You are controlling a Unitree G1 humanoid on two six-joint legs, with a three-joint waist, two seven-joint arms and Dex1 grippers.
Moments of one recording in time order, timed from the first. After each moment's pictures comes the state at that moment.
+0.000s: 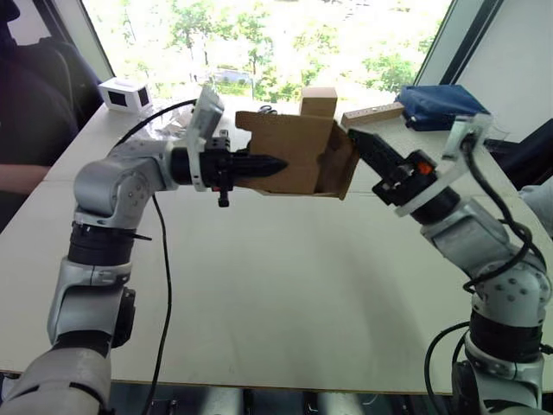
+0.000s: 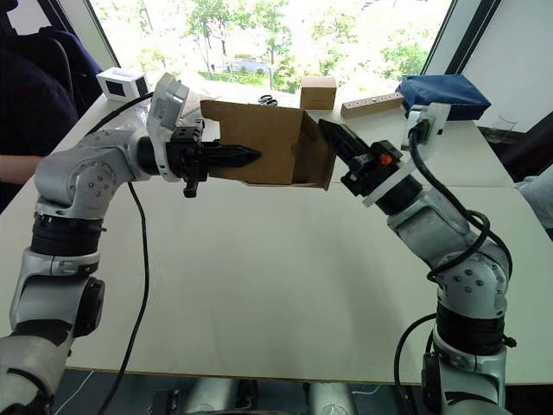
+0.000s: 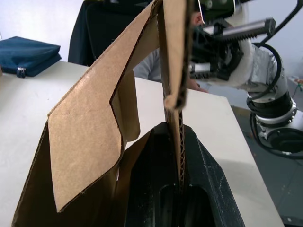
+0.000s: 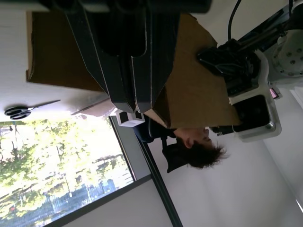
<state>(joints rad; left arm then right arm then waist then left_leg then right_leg) -0.94 0.55 -0.01 0.07 -0.66 0.79 -1.18 -0.46 -0.47 -0.24 -0.49 1.27 0.71 0.11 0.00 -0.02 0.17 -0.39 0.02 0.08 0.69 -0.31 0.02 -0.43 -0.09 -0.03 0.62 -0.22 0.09</state>
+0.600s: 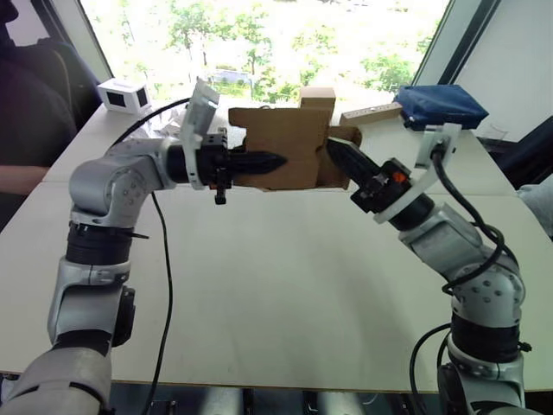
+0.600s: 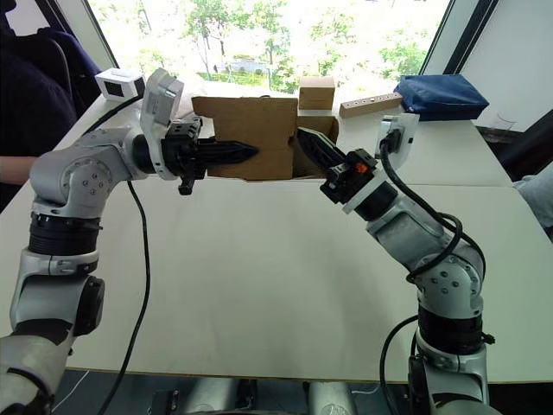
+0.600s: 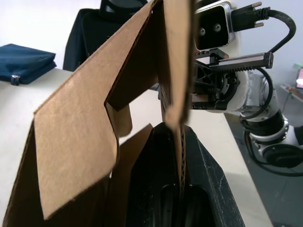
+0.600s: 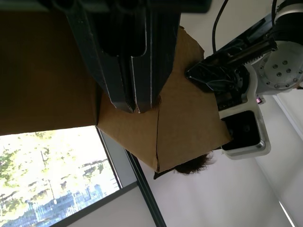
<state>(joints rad) -0.93 0.56 0.01 0.05 -0.71 0.85 -1.21 -0.48 -0.39 -0.16 -0.49 1.21 0.70 0.14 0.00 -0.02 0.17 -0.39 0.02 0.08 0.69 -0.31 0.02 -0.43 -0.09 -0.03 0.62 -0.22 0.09</state>
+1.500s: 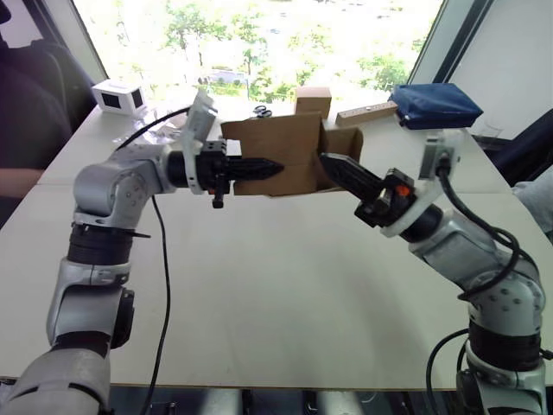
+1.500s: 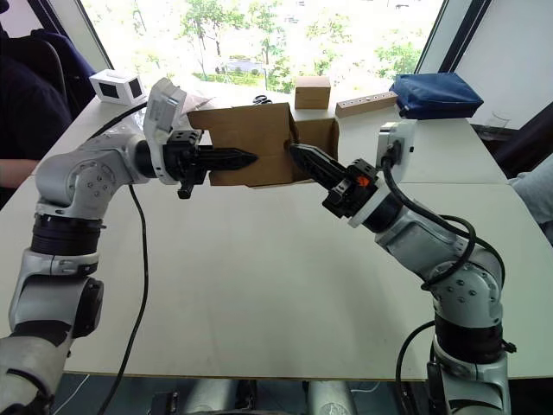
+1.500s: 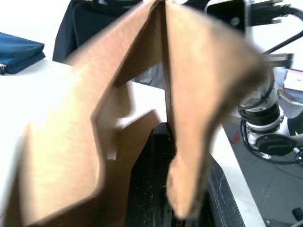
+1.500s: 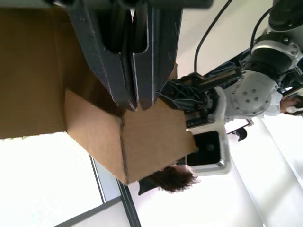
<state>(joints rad) -0.94 0.56 -0.01 0.14 -0.68 0.80 -1.24 -0.33 -0.62 -0.24 -0.58 1.32 0.78 0.25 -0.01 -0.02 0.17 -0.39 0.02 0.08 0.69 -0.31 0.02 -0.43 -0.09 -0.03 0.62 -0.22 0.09</state>
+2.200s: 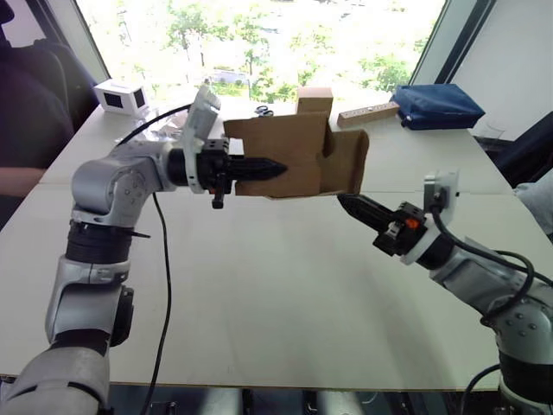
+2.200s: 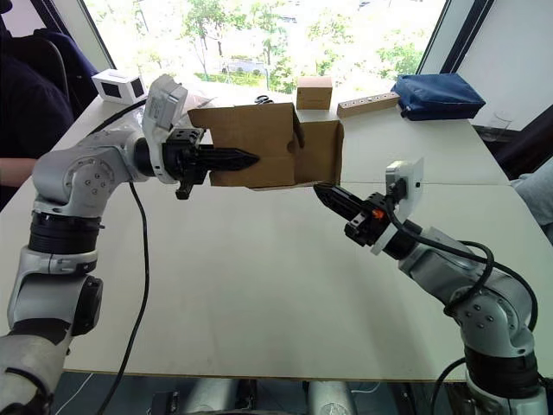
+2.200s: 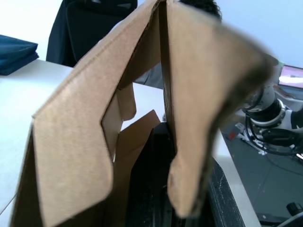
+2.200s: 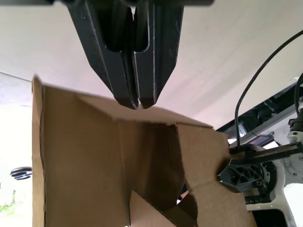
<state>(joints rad) -0.94 0.57 -0.01 0.07 -0.71 0.85 -1.25 -0.24 -0.61 -0.21 -0.54 1.14 0.74 0.33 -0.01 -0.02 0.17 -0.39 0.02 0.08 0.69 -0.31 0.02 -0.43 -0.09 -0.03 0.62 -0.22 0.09</state>
